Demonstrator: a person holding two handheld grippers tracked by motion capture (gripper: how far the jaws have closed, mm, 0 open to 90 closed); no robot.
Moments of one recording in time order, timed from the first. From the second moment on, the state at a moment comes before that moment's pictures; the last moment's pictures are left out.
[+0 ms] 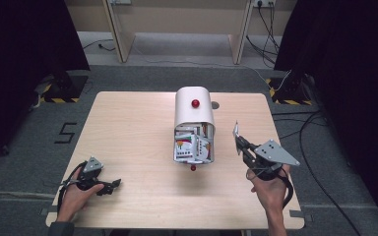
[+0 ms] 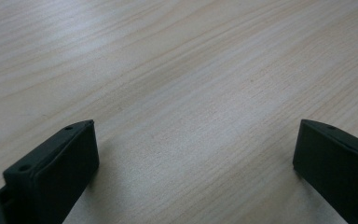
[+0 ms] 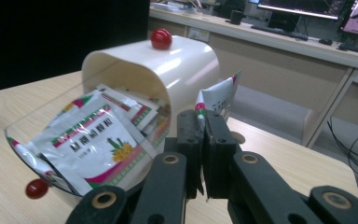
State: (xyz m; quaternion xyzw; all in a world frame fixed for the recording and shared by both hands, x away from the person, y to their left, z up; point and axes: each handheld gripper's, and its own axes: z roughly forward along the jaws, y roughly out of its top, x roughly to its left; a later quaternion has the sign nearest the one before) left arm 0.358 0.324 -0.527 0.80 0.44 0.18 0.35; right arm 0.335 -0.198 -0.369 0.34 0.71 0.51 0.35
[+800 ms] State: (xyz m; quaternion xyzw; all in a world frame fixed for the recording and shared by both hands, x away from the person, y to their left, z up) left arm 0.358 0.324 -0.527 0.80 0.44 0.18 0.35; right arm 0.348 -0.212 -0.387 0.37 0.71 0.49 0.34
